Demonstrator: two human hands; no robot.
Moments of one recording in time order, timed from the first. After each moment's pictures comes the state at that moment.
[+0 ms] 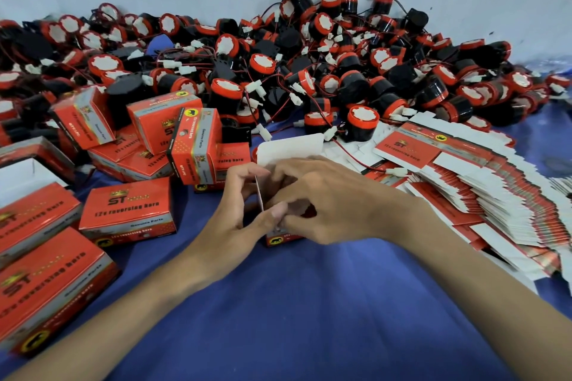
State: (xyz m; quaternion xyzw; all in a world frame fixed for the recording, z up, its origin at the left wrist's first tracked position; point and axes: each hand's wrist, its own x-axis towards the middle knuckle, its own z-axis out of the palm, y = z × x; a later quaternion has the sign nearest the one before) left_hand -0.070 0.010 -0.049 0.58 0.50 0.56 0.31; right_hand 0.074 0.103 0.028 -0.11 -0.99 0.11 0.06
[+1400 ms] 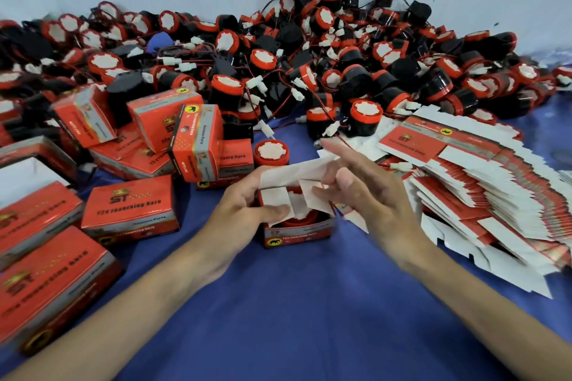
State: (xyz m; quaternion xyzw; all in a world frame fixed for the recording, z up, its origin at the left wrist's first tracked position) left_hand -0.061 0.015 -0.035 0.48 0.51 0.58 0.41; right_hand 0.108 0.101 -0.022 -0.18 -0.73 0.51 0.41
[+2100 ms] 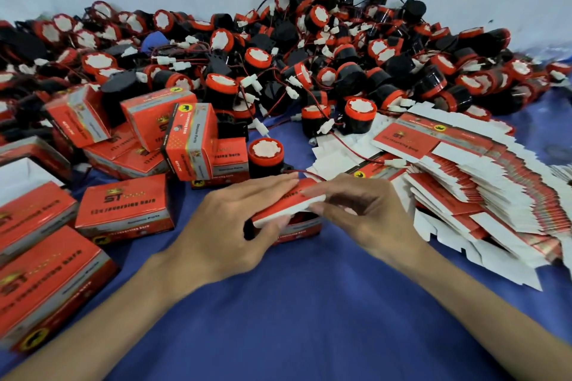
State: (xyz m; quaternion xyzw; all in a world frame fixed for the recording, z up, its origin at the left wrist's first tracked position) left_hand -0.072 0.006 -0.040 0.74 0.56 0.38 0.01; right_hand 0.113 0.104 -0.035 -0.17 -0.79 0.45 0.39
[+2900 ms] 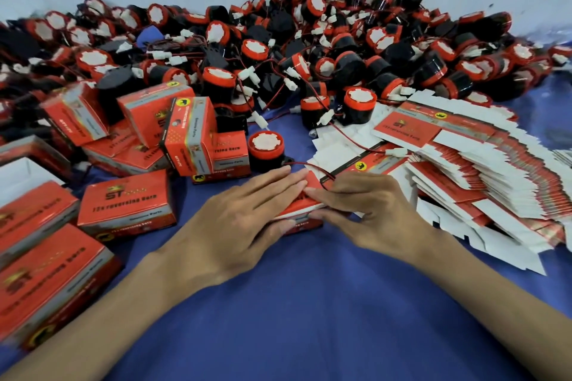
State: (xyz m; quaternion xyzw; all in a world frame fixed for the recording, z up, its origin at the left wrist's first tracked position) left_hand -0.074 0.002 -0.042 0.81 0.54 0.22 -0.08; right_hand 0.119 0.117 -0.042 -0.07 -0.91 0.08 0.40
